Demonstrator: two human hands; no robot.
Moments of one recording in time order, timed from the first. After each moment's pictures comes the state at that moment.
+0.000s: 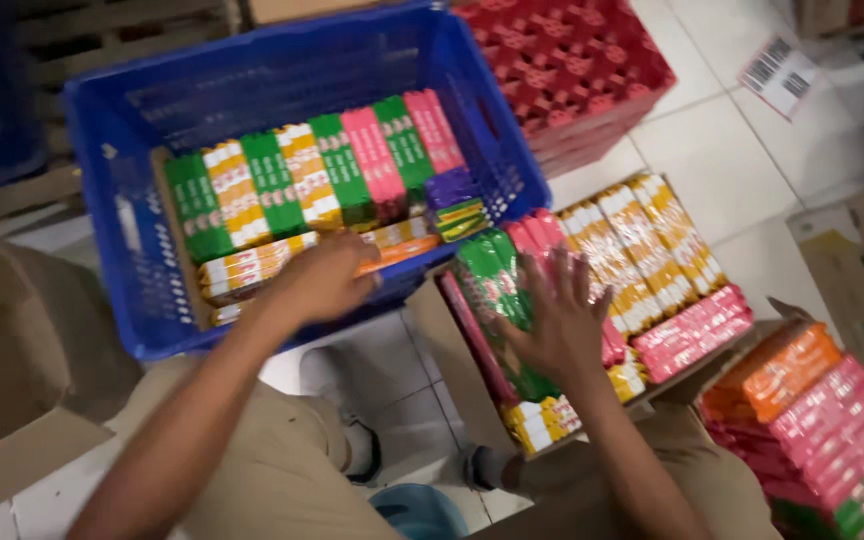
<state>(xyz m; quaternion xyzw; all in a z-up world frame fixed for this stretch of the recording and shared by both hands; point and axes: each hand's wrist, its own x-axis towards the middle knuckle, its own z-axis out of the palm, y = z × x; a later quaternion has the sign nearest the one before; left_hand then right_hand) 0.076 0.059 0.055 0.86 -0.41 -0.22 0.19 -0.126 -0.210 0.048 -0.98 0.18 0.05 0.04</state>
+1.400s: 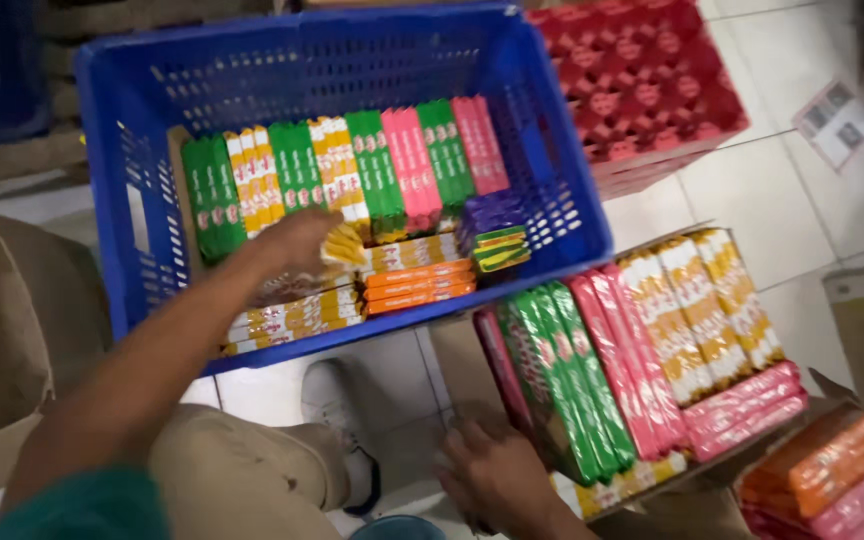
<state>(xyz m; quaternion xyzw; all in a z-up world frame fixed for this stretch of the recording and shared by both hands) 0.224 0.113 -0.104 0.89 -0.33 -0.31 0.09 -0.149 -0.113 -0.006 -0.96 -0.22 0.05 0.15</state>
